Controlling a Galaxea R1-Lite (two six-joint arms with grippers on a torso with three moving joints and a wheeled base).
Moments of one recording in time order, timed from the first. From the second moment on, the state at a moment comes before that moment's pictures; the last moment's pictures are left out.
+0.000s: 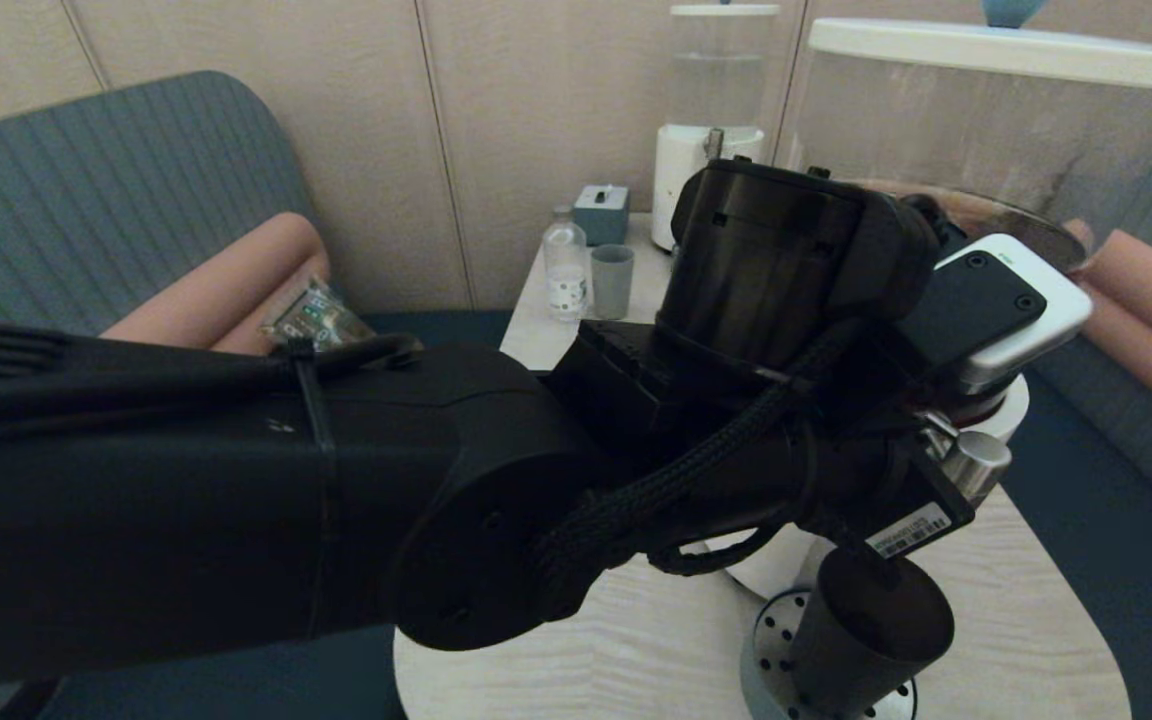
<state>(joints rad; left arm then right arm) -1.04 1.95 -1.56 -0.15 -0.03 0.42 -0.01 0.00 0.00 -0.01 -0.01 -0.03</state>
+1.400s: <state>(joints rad) -1.04 1.95 -1.54 -0.19 0.03 0.41 -0.01 0.00 0.00 -0.01 -0.01 -0.03</state>
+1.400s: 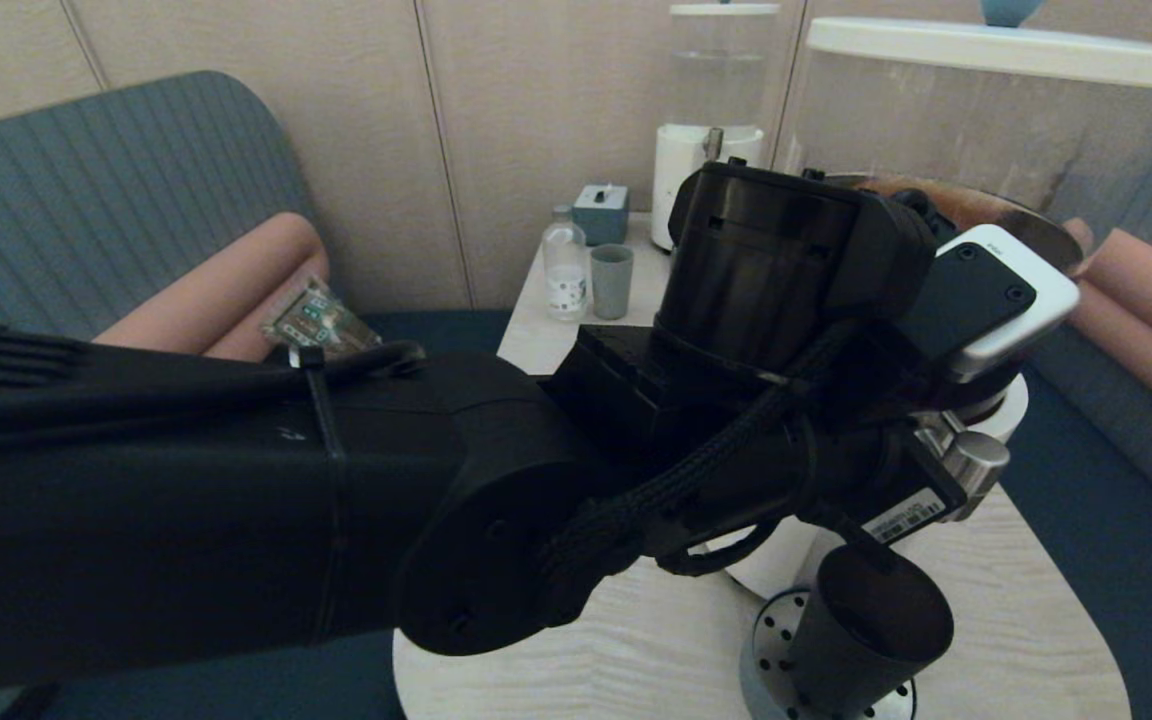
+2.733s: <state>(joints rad) -0.87 1.27 -0.89 -0.13 -0.10 0.05 -0.01 0.00 0.00 -0.01 -0.01 -0.03</state>
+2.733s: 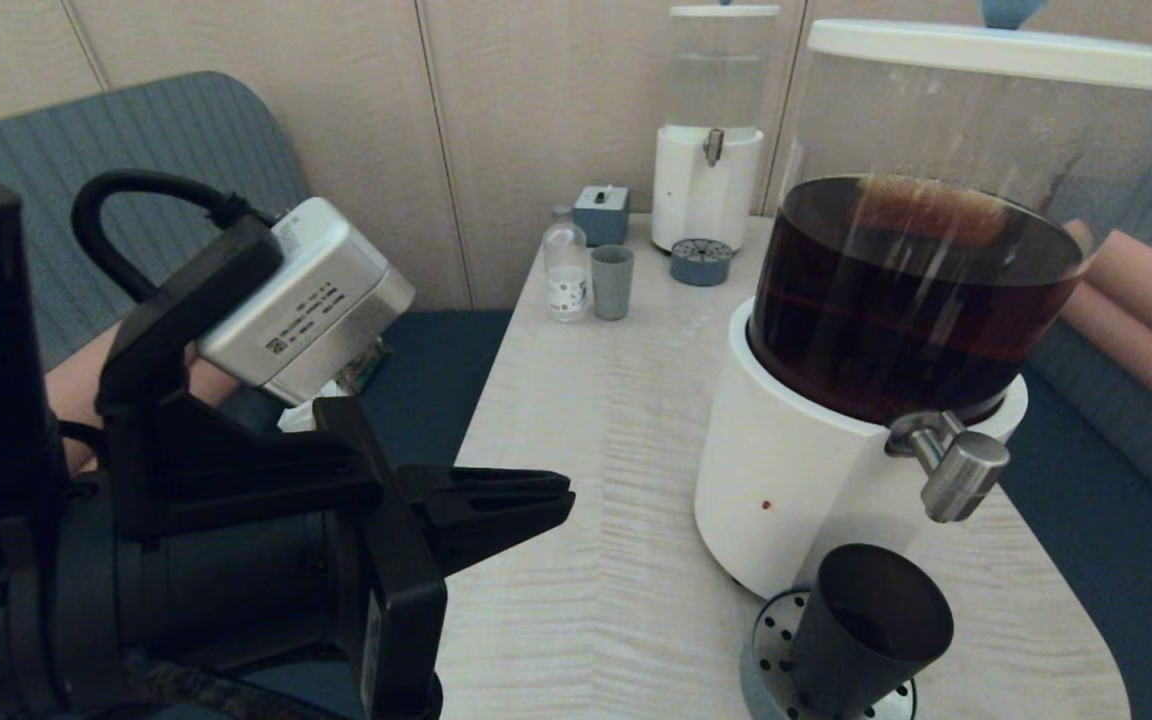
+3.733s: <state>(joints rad) -0.87 1.46 -0.60 -0.74 -0.14 0.01 -0.01 0.00 0.00 -0.01 -0.01 -0.03</state>
